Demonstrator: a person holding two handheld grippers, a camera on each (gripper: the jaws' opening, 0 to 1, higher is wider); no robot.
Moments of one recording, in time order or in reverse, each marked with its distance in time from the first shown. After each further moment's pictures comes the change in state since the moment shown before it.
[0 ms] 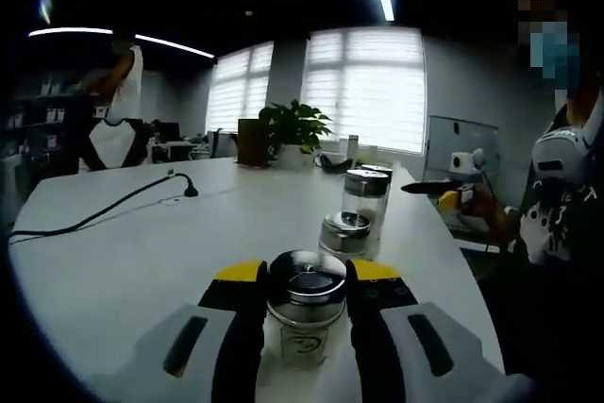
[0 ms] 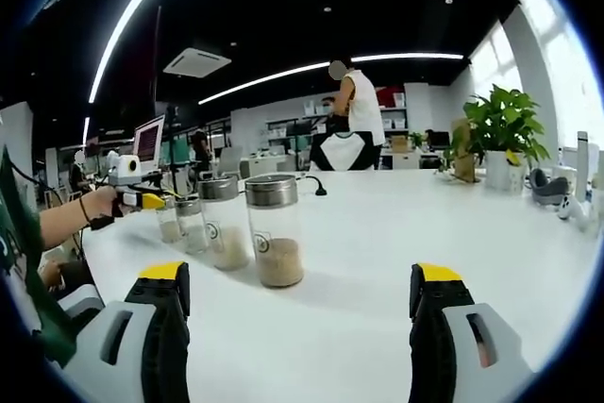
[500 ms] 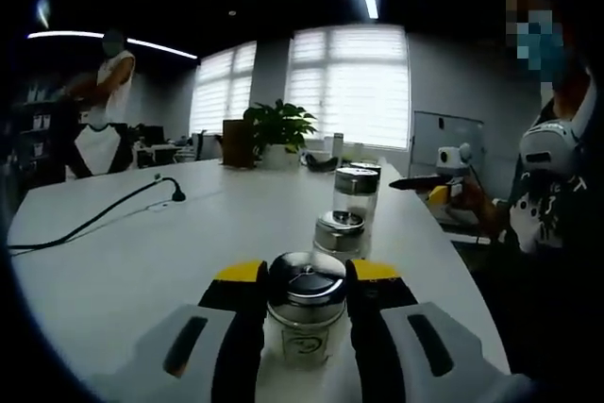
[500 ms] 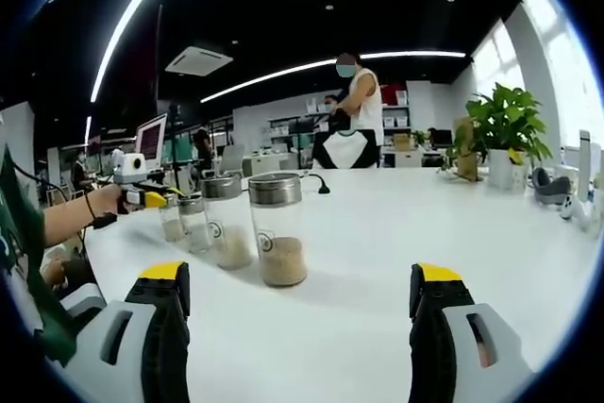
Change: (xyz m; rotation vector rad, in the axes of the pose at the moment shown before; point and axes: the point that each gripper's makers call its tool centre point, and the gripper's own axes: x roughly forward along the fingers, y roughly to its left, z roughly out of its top) left arm 0.001 0.000 0.000 0.032 0.008 -0.076; right arm 0.001 0.002 0.000 -0.005 0.002 0.009
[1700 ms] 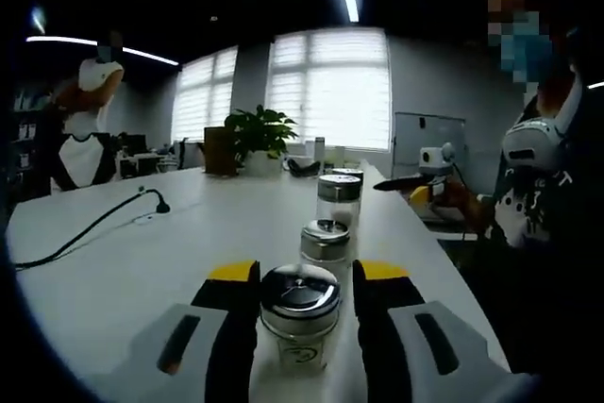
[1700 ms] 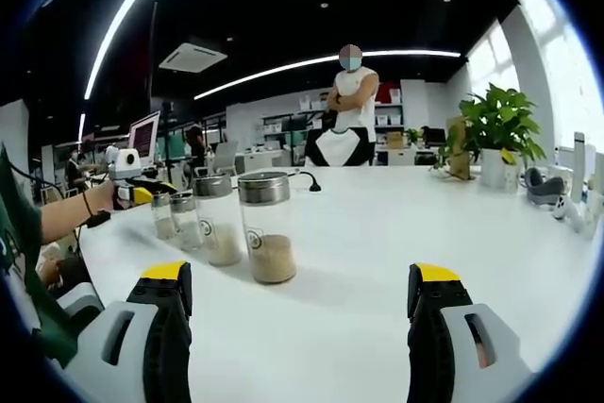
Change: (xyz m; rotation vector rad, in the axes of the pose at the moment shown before) left arm 0.000 -0.005 0.008 0.040 -0.014 -0.094; right arm -0.003 -0.010 -0.003 0.007 0.027 -0.032
